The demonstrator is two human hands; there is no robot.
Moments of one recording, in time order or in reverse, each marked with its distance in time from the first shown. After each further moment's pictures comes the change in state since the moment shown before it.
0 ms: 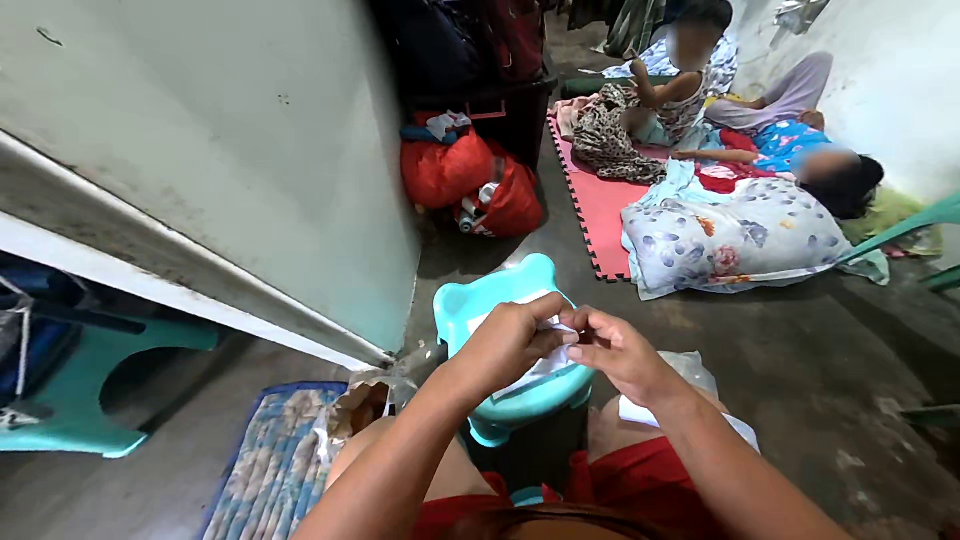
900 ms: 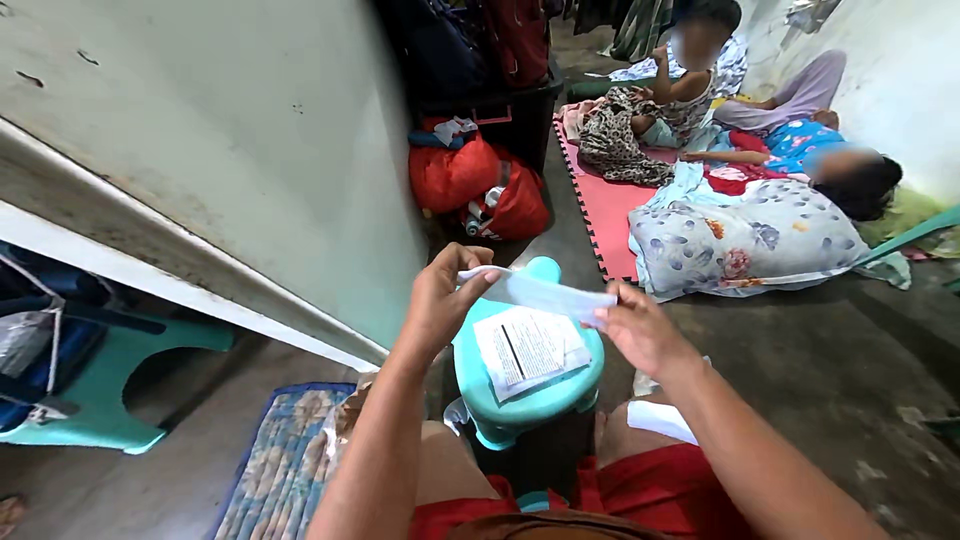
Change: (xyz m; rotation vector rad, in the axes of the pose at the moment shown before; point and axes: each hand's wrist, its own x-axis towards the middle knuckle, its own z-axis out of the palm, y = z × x) left_hand -0.013 -0.037 -0.049 -0.172 0.514 -0.053; right_hand 0.021 0.005 -0.030 0.178 0.253 0.112
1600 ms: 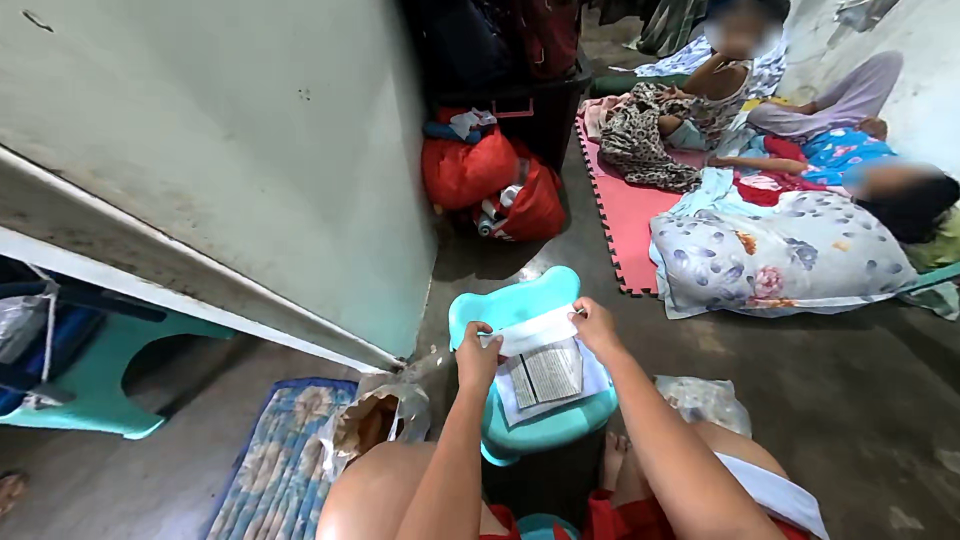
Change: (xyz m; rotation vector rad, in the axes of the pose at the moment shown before) left_hand -0.038 -0.163 0.064 0.067 0.235 -0.823; right_hand 0.111 0.123 0.001 -0.788 0.136 0.442
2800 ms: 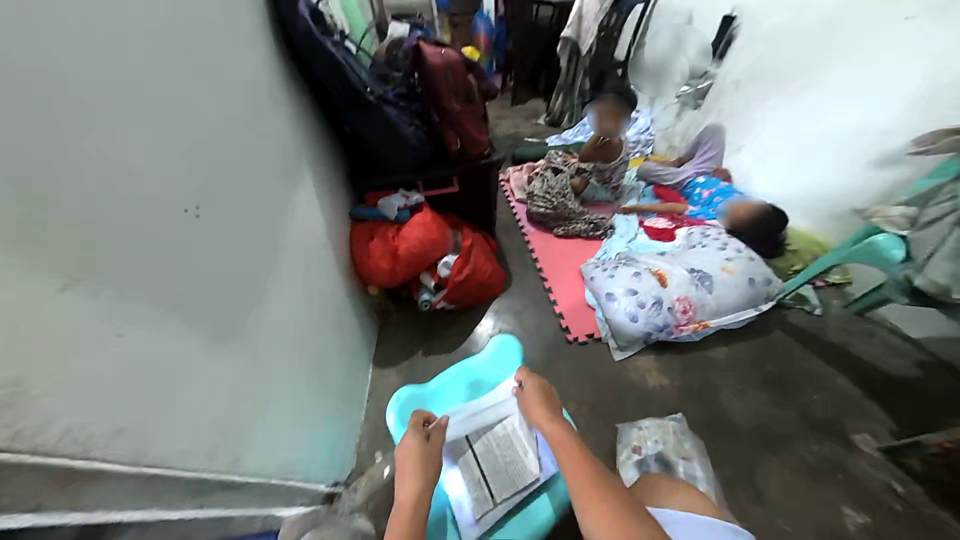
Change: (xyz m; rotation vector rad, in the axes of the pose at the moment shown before) left_hand 0.005 0.025 -0.003 0.370 -0.015 0.129; right_hand 0.012 0.001 0.002 -0.340 -0.055 0.065
